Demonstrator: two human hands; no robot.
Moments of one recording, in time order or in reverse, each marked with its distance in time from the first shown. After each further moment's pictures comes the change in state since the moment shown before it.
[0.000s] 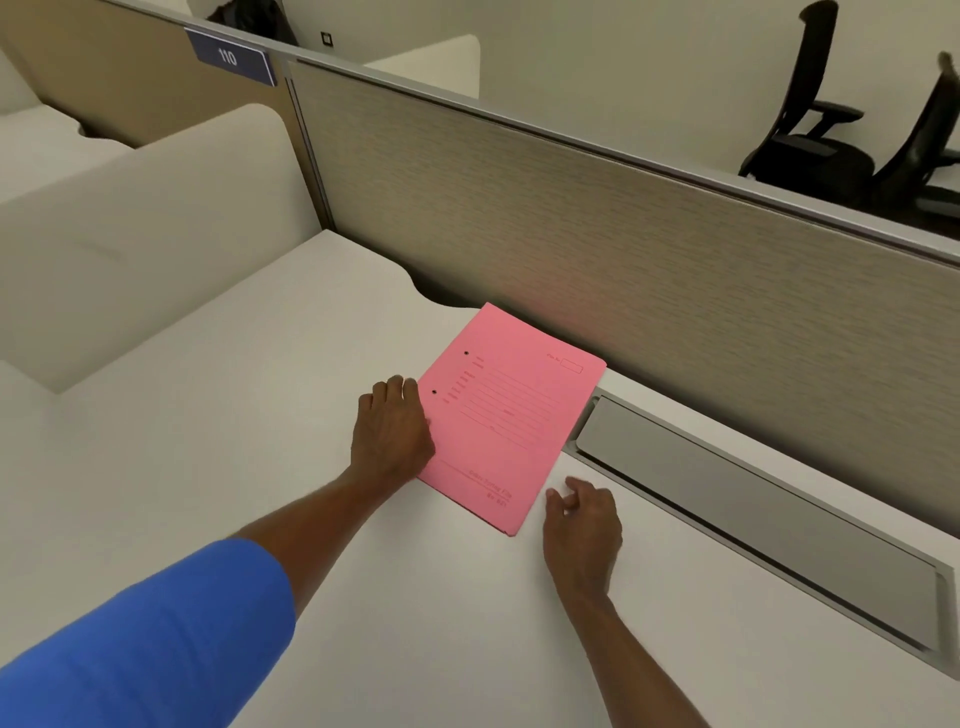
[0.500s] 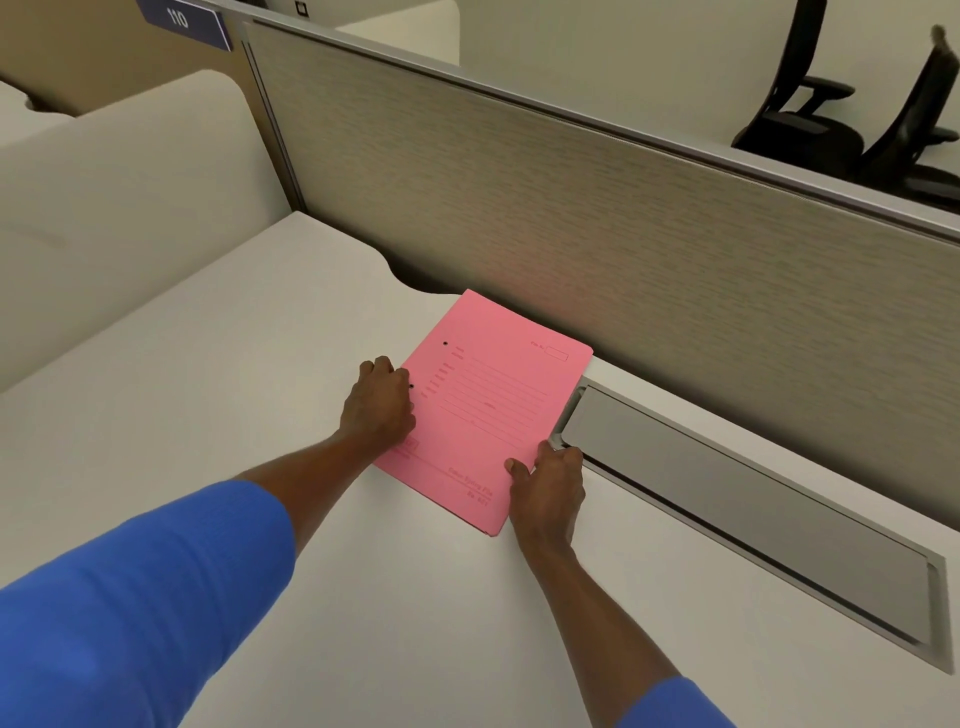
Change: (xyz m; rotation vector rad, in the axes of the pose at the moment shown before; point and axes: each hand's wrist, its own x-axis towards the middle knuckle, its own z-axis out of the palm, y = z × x) left_hand 0.051 0.003 0.019 -0.152 -0.174 -0.041; right_hand 0.029 -0.039 0.021 -0.083 -0.124 0.014
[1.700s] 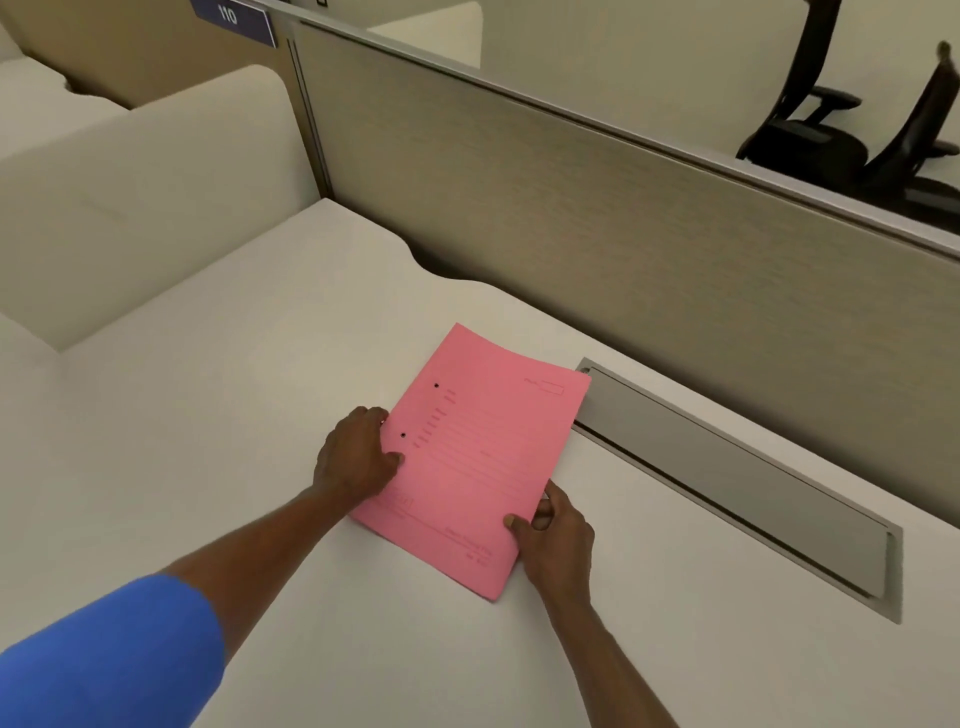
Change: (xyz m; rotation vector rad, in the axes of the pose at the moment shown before) left_hand -0.132 -0.043 -0.010 -0.249 -0.030 -0.133; right_hand -0.096 0.043 -0.040 0.209 -0.193 0.053
